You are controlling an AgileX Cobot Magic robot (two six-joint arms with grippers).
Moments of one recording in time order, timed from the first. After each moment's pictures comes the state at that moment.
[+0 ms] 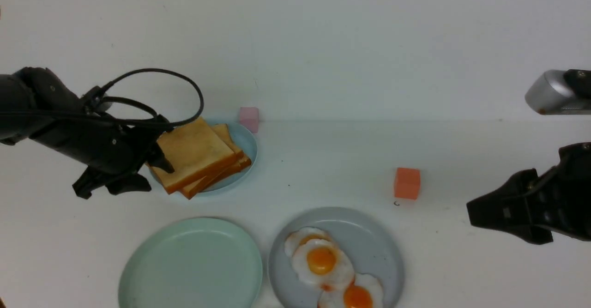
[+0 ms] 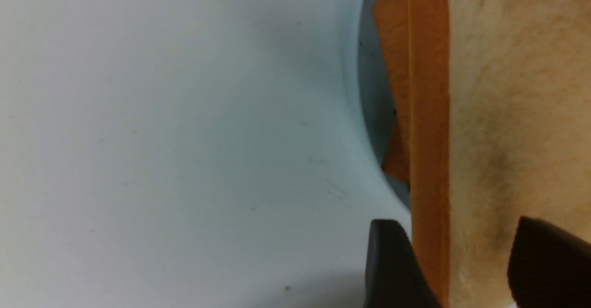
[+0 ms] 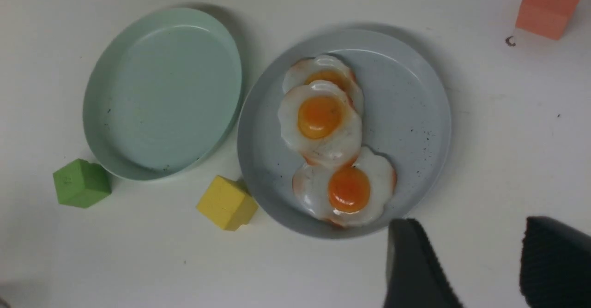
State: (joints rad) right arm 0.30 1.05 -0.89 0.46 0.79 -0.21; left arm -0.01 1.85 -1.21 -0.55 0.52 -0.21
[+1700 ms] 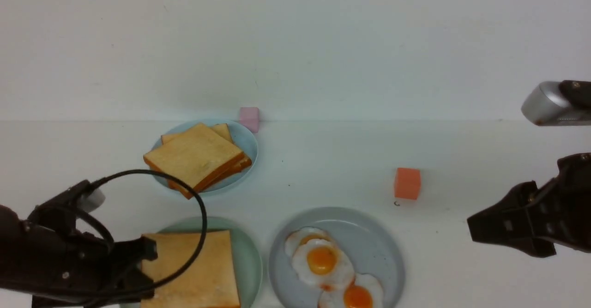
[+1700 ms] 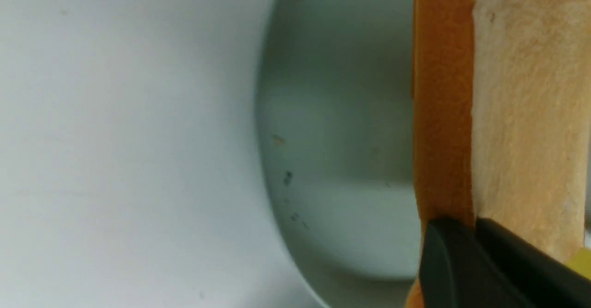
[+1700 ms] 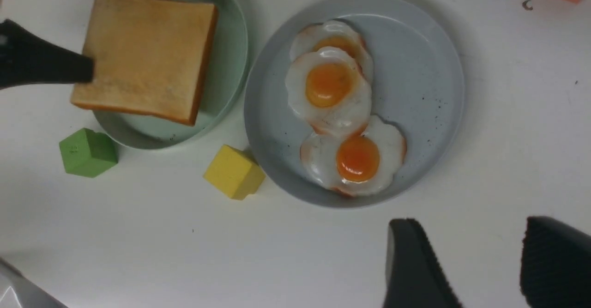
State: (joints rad) right arm 0.30 1.06 -0.89 0.47 0.85 -0.21; left arm -0.01 1.43 -0.59 -0.77 0.52 0.30
